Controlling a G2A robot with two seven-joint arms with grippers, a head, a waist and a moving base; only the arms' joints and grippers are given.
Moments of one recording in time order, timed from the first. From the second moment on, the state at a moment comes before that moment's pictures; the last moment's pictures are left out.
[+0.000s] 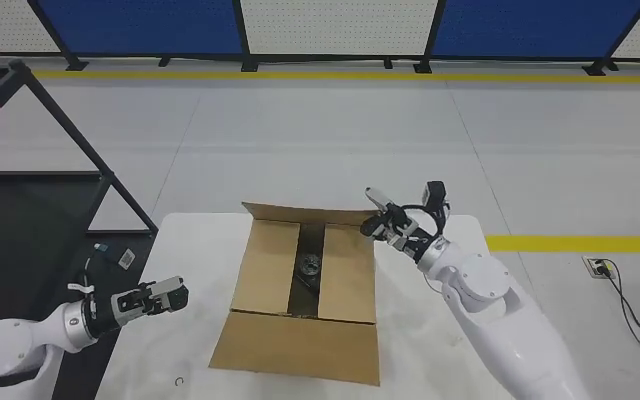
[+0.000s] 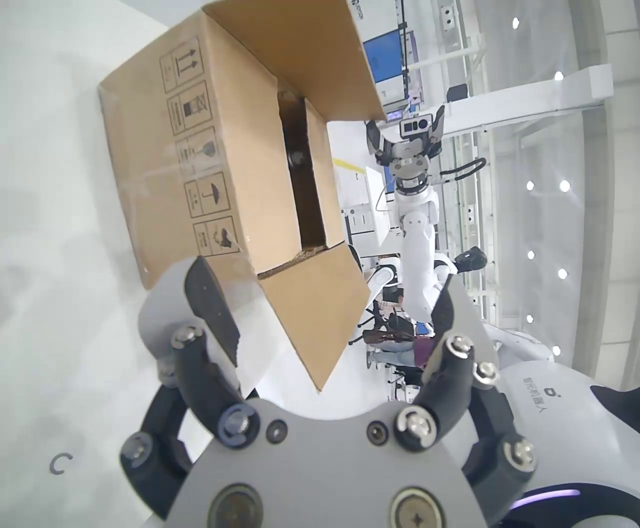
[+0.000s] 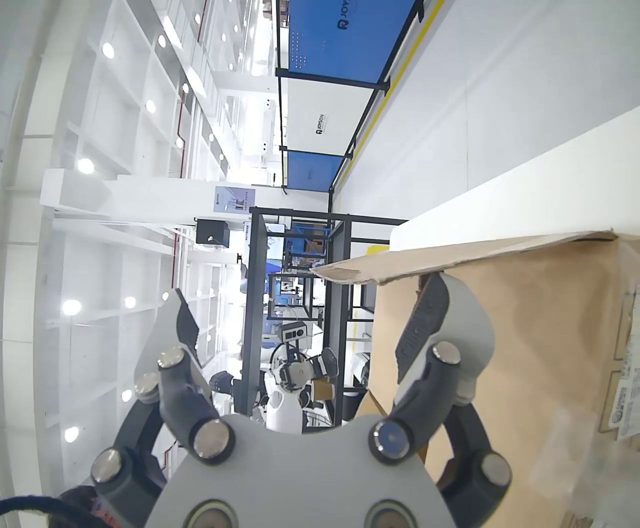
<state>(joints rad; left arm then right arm) 1.06 -0.87 -1.68 -1.42 -0.39 -0.24 -1.25 -0.63 -1.18 1.04 -1.35 0.47 0.03 0.41</state>
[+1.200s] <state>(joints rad) 1.14 -0.86 -1.72 -1.46 -0.48 -0.21 -1.14 -0.27 -1.43 0.75 -0.78 0.63 0.03 0.04</state>
